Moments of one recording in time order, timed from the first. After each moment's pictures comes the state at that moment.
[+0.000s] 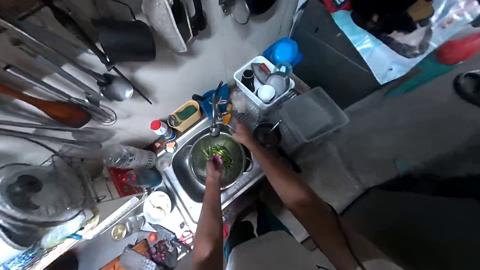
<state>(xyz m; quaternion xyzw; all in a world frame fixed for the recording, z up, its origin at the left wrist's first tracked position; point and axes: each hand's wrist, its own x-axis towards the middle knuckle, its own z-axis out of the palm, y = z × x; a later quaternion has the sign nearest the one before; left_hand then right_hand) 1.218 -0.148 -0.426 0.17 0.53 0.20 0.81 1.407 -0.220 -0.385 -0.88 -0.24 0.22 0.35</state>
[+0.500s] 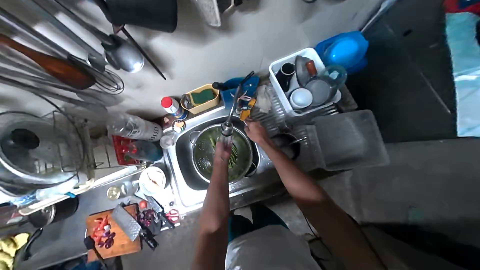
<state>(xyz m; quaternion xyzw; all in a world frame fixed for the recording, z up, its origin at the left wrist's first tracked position) 1.292 -0.132 -0.427 0.13 0.52 0.27 0.80 1.448 -0.205 -0.413 -0.85 -0.40 0.25 0.21</state>
